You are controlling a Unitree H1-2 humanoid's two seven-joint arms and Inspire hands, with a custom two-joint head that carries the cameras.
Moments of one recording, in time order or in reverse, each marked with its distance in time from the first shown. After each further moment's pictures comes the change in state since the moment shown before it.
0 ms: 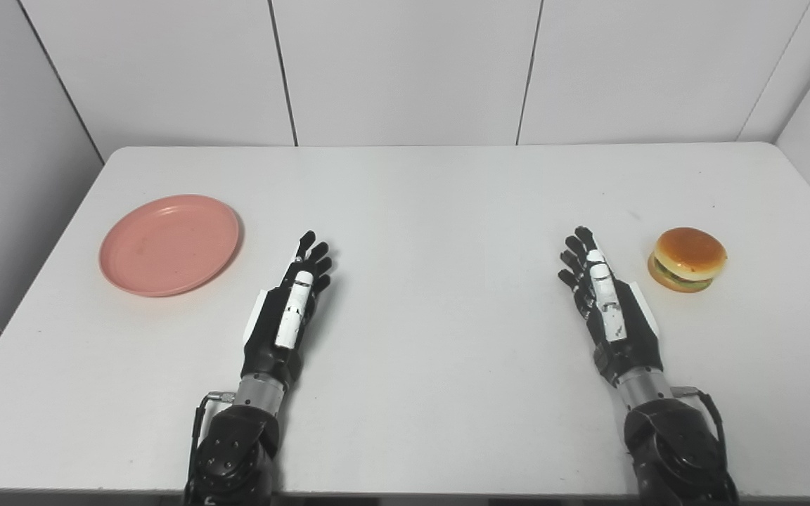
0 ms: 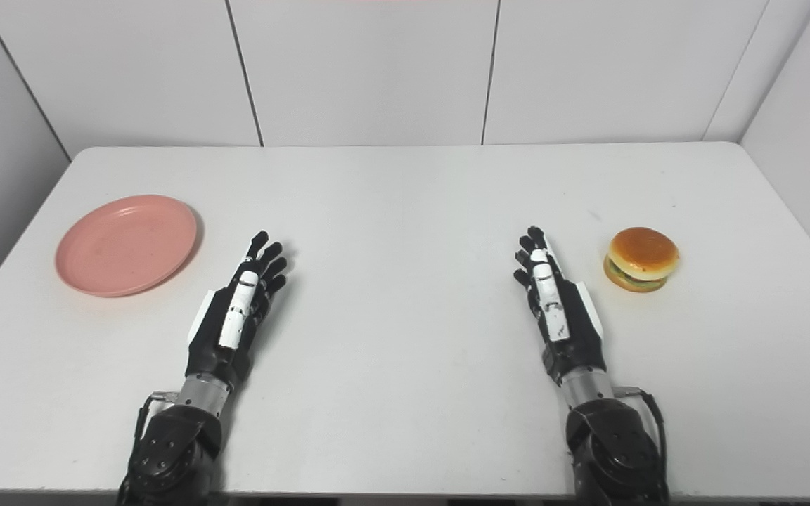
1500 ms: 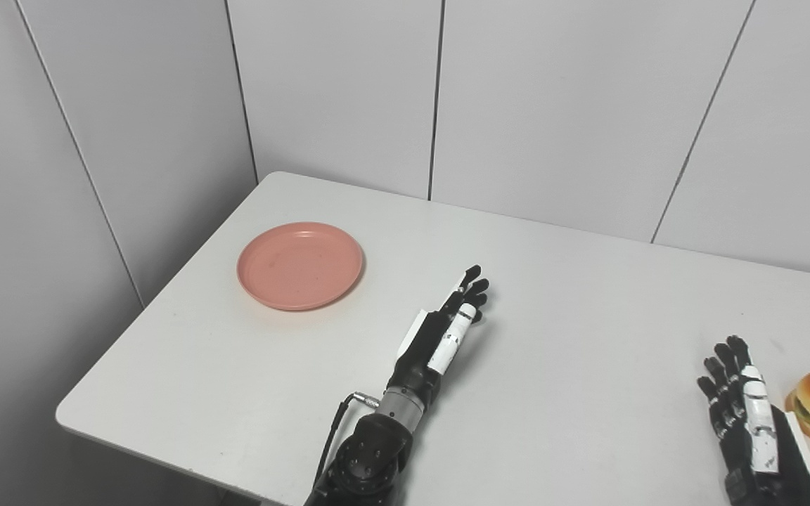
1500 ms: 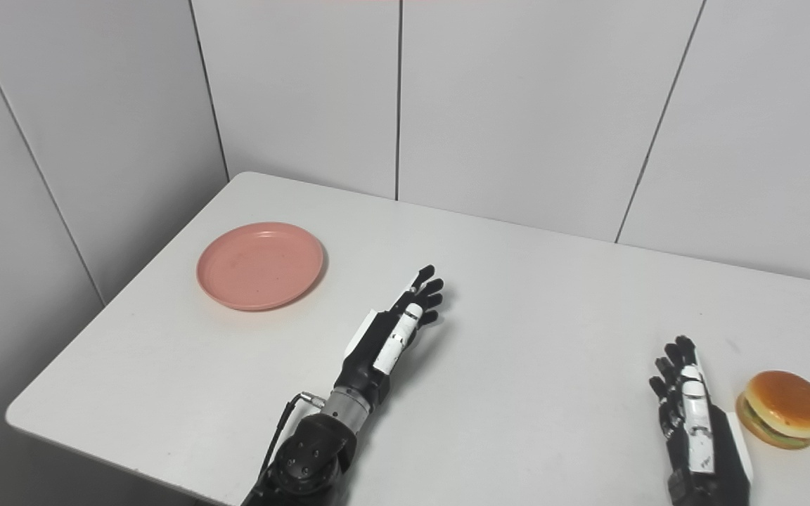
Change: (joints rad) left arm -0.108 -0.082 -0.051 0.174 0.095 -0.154 0.058; right arm -0.025 -0.034 -0.045 0.058 0.081 -0.047 0.079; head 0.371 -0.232
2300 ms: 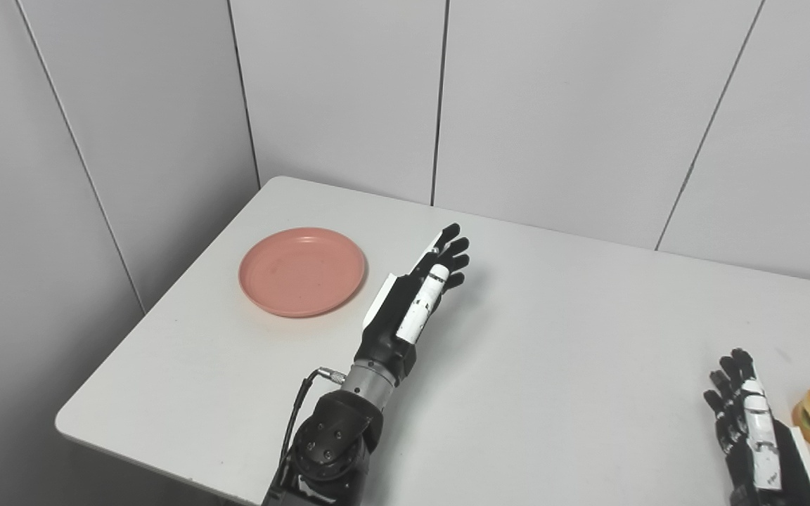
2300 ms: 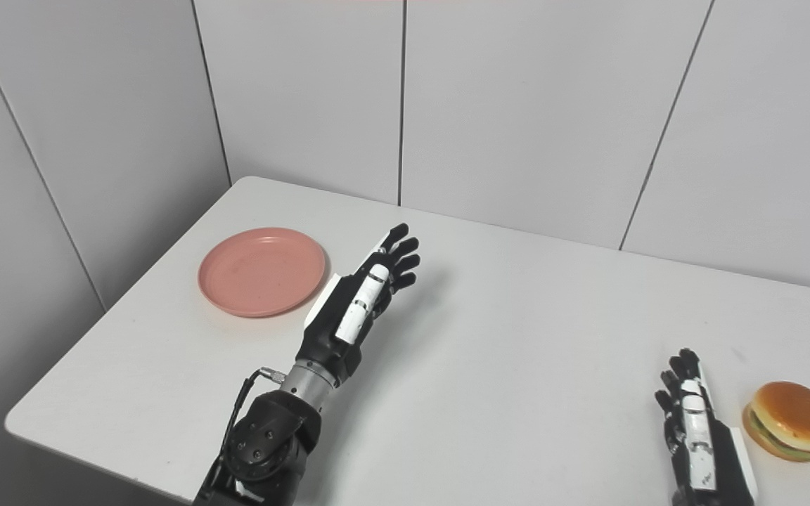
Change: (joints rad) left arm -0.006 0.056 0.084 -0.457 -0.090 0.299 -0.033; right arm 0.010 0.009 0.010 -0.021 -0.040 0.001 -0.022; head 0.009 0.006
